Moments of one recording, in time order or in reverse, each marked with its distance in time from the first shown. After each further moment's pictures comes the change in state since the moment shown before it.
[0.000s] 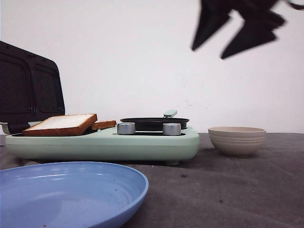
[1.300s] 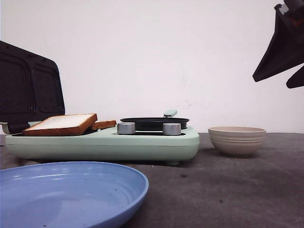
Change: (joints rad) left arm 0.167 0.170 0.040 0.057 0.174 -0.196; right arm -0.001 -0.385 -0.335 0.003 0.072 0.082
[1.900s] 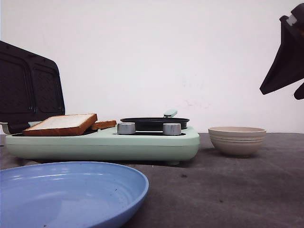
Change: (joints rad) left arm 0.510 0.407 0.380 0.034 0.492 -0.255; right arm 0.000 0.000 0.000 -0.065 0.000 0.000
